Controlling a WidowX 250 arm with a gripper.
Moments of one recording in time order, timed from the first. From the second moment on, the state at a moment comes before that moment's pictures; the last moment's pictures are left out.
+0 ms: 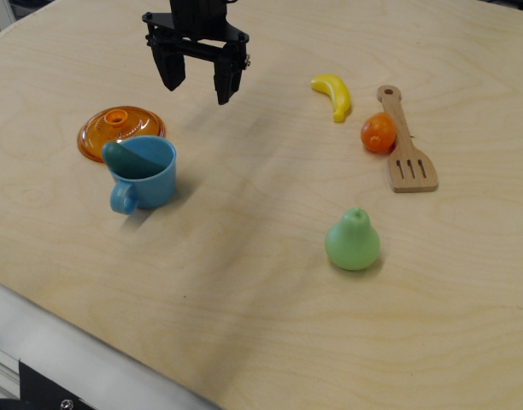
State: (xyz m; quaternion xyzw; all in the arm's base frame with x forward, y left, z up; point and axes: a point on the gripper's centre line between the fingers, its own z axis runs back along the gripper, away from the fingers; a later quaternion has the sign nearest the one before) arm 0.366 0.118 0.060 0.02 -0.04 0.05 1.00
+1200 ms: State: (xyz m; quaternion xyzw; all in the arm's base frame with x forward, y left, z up) arm 0.281 0.112 0.091 0.02 0.12 -0.21 0.97
